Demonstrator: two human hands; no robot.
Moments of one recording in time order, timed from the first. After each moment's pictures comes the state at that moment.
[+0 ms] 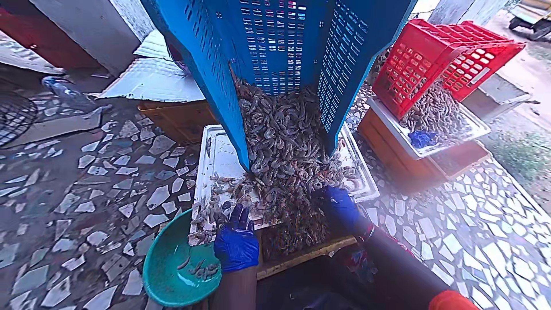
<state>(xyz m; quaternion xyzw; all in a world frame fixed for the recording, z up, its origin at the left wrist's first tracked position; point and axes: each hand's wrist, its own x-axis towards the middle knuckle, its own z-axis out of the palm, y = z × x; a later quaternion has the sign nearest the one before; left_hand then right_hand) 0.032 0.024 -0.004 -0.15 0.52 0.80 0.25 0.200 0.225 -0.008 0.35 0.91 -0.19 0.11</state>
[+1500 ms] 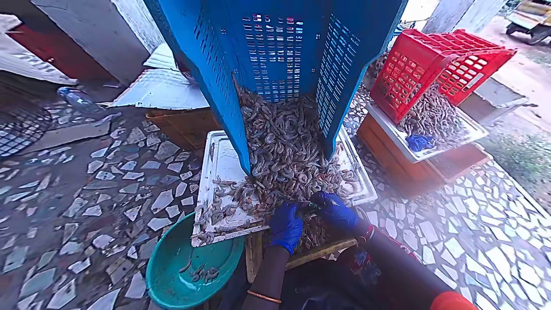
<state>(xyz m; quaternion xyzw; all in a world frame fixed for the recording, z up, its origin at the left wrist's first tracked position) 0.076 0.085 0.004 0.37 0.84 0.20 0.33 0.209 0.217 0.004 0.28 0.83 -0.48 -0.04</state>
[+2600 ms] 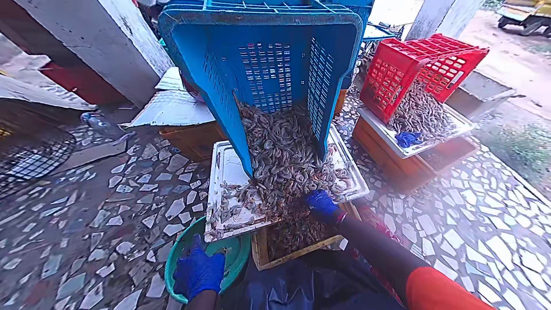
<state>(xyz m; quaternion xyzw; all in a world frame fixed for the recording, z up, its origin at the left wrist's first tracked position) -0.017 -0.091 -0.027 0.09 0.98 0.13 0.12 0.191 0.211 -0.031 0.22 0.95 -0.15 0.15</state>
